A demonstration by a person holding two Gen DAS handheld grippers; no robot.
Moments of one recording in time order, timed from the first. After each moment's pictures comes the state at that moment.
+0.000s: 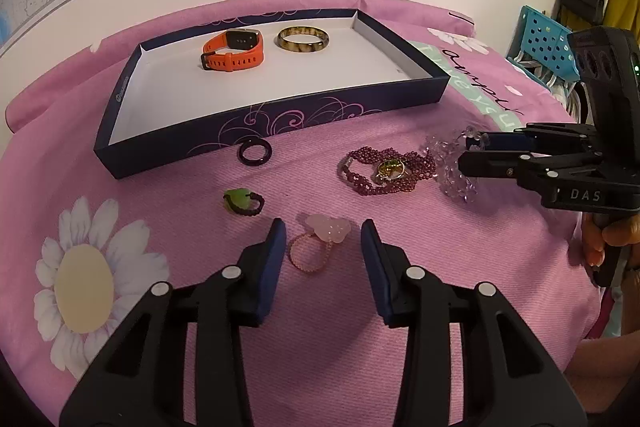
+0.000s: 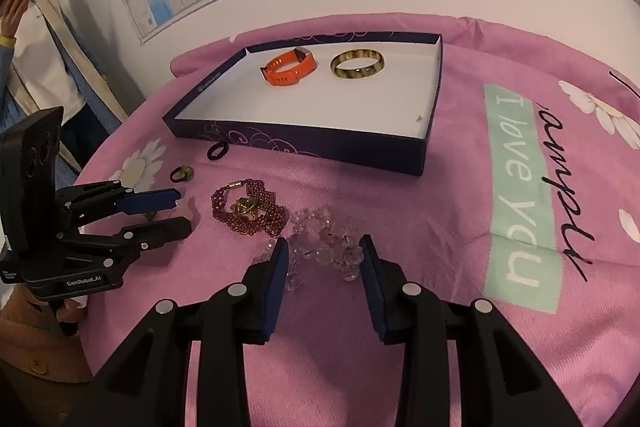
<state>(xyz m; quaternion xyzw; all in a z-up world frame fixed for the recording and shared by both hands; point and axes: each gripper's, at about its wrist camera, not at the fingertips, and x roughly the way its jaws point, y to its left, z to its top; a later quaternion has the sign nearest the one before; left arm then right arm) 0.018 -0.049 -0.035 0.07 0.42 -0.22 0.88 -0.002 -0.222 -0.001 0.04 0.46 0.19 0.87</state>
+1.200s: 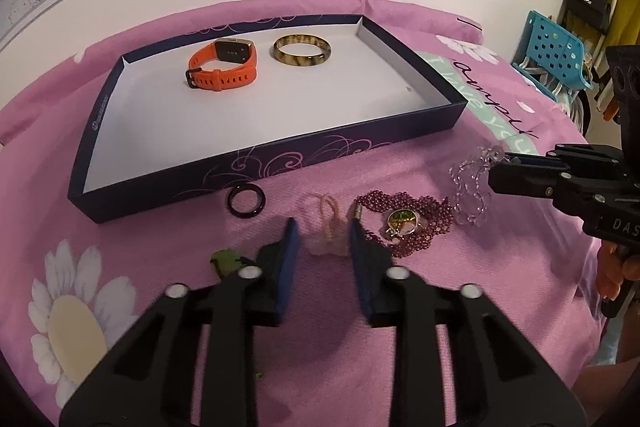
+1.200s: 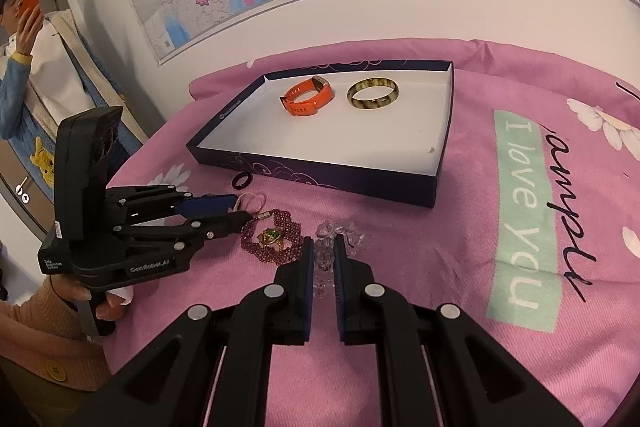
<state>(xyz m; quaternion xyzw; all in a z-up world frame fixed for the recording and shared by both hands) 0.056 -0.063 -0.033 0.06 0.42 -0.22 0.88 -0.001 -0.225 0.019 0.07 0.43 0.21 0.88</state>
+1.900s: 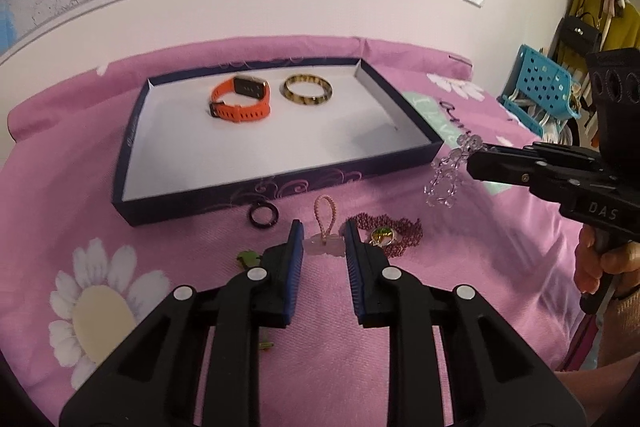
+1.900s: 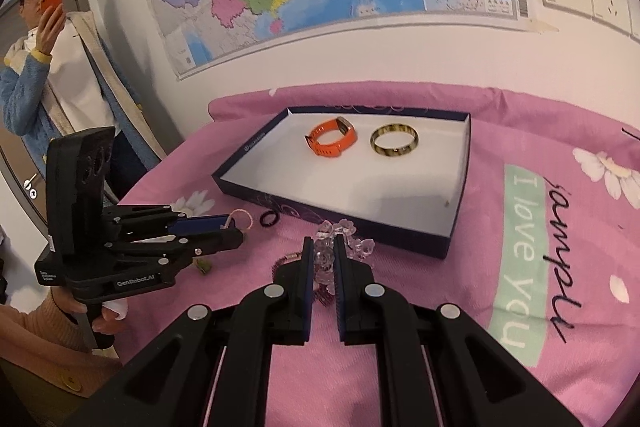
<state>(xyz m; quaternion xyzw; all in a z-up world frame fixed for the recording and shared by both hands) 0.031 -0.039 0.008 0.02 0.38 -0.22 0.90 0.003 -0.215 0.058 0.05 0.39 0.24 0.89</state>
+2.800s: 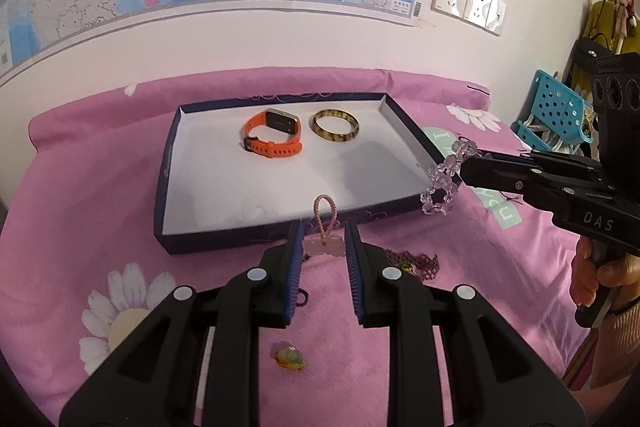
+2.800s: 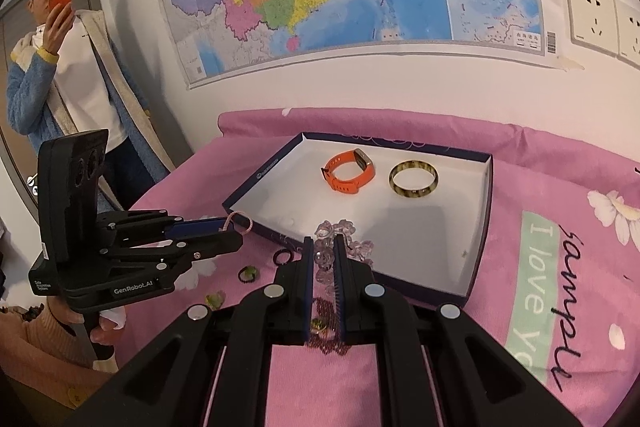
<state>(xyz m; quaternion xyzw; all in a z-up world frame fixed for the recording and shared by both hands) 0.043 -0.024 0.031 0.01 0.36 -0.19 0.91 0.029 -0.195 0.076 0.04 0.36 0.25 0.90</state>
